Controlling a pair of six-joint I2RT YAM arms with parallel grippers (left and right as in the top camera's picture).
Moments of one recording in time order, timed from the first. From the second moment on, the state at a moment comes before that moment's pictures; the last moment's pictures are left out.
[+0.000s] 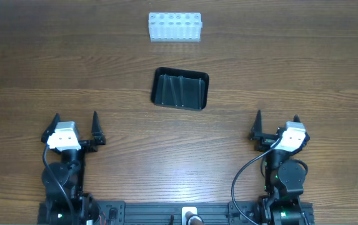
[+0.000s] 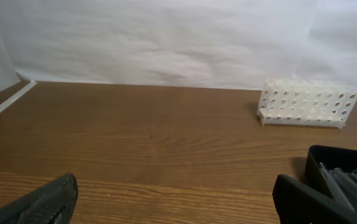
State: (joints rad) left arm 0.07 0.01 0.01 -0.07 0.00 -0.02; right arm 0.05 0.05 0.01 -0.05 0.21 0.05
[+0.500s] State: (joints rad) left arm 0.07 0.01 0.01 -0.07 0.00 -0.02; right arm 0.04 0.01 0.01 -0.05 0.20 0.05
